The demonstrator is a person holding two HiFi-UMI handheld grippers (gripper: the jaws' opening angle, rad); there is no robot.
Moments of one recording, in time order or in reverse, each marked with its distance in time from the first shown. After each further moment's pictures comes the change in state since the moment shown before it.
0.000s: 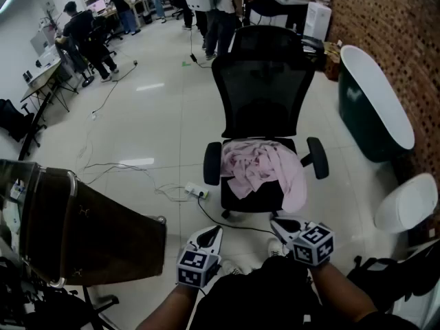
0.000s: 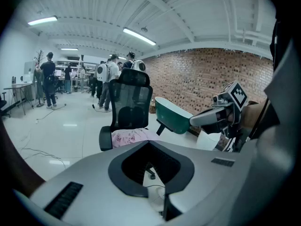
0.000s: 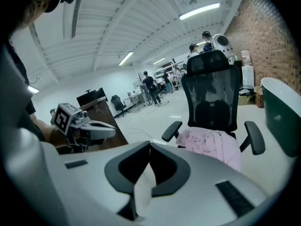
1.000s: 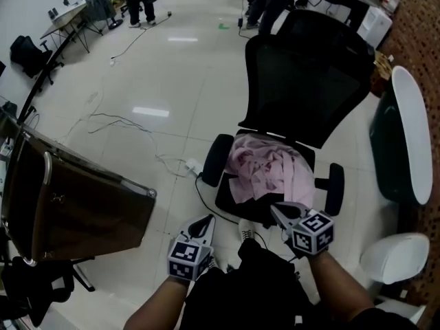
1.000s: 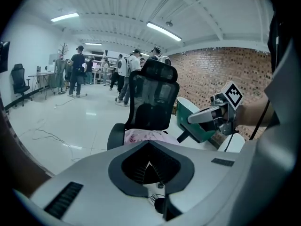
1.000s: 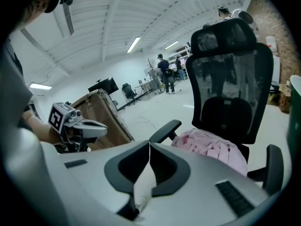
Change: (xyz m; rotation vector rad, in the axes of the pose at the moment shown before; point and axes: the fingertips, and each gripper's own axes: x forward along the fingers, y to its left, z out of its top) left arm 0.108 0.068 0.025 -0.179 0.010 0.213; right arm 0.114 -0.137 0.056 -0.080 0.174 0.172
